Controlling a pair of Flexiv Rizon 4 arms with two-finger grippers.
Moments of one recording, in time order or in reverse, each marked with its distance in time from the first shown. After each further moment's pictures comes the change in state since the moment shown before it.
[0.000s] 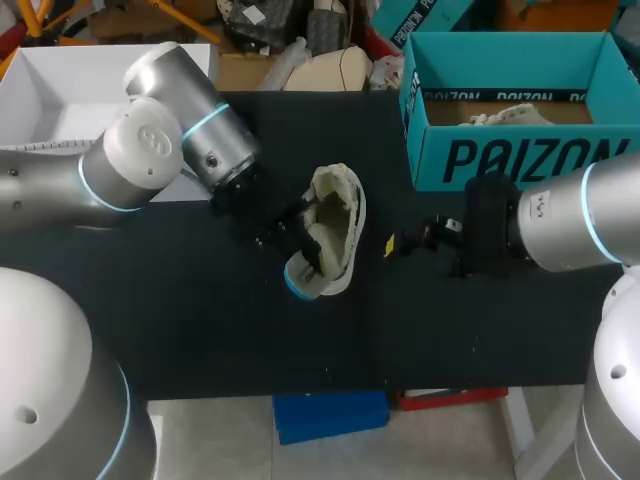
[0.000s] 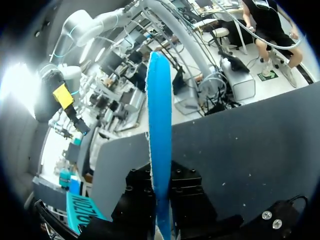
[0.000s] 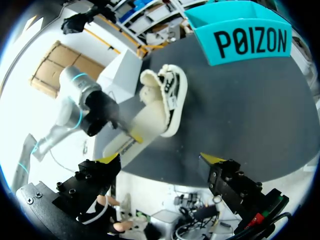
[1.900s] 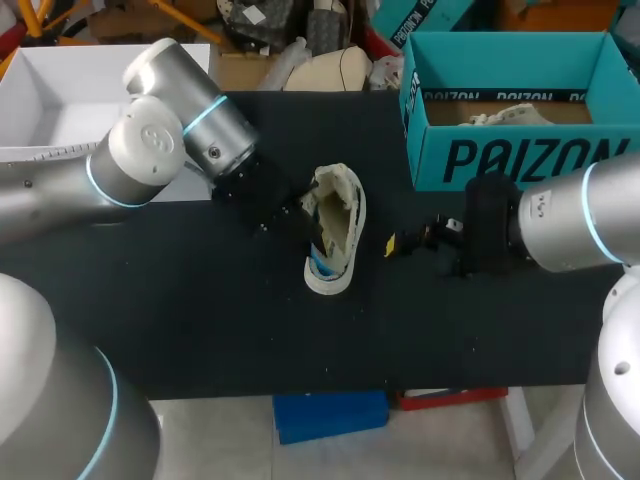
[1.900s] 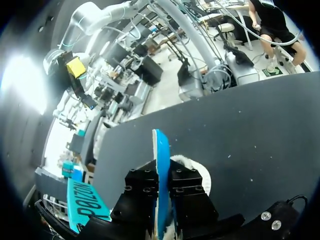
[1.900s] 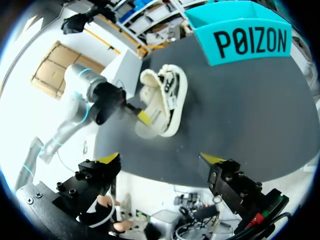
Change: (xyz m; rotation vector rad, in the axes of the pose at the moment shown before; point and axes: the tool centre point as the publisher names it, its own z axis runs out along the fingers) left arm -0.003 0.046 -0.012 -0.059 -0.053 -0.027; right arm 0.000 0.000 -0.001 0.001 0.000 0.000
